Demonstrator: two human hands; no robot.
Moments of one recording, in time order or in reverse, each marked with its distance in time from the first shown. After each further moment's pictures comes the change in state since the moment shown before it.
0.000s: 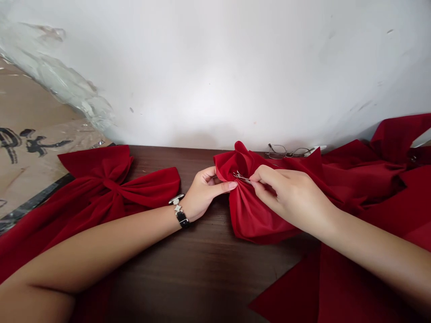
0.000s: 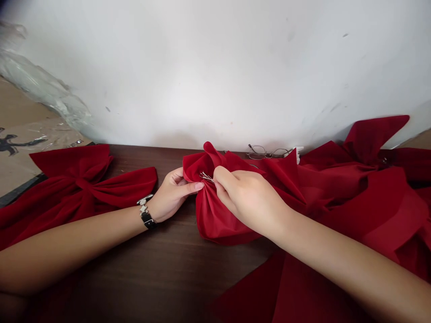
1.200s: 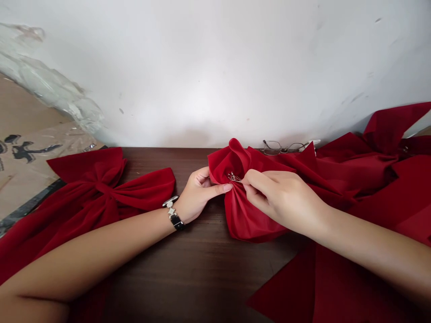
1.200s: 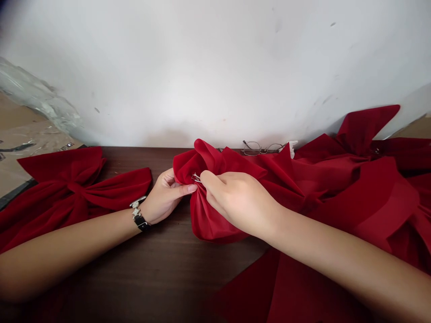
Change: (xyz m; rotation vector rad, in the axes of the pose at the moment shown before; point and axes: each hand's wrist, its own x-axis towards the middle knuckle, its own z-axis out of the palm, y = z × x) left_hand -0.002 0.002 0.001 0.032 -0.043 0.069; right_hand -0.002 -0.005 0.001 -0.044 0.007 -0.098
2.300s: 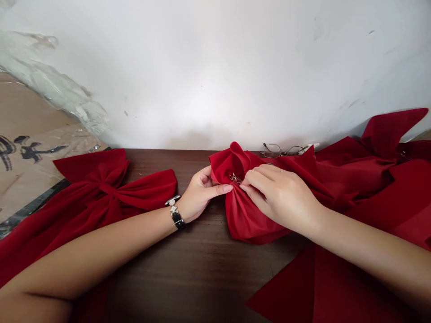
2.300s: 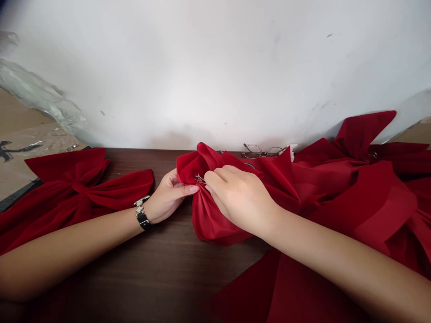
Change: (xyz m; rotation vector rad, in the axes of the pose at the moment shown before) left_hand 0.003 0.002 0.001 -0.074 -0.041 -0.031; right_hand 0.000 0.005 0.007 -0.040 0.044 0.017
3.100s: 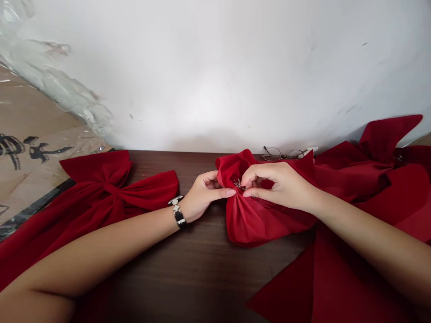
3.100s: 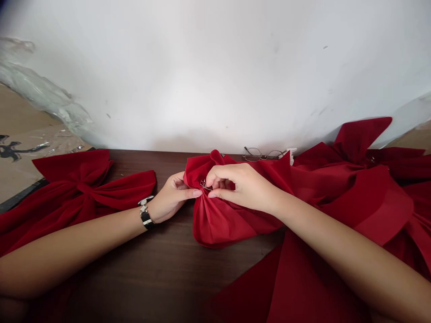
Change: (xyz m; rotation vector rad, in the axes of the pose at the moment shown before) left_hand 0.000 -0.002 -0.005 0.076 -0.047 -0.066; right_hand 0.009 0.031 -0.003 0.728 -0.240 0.138
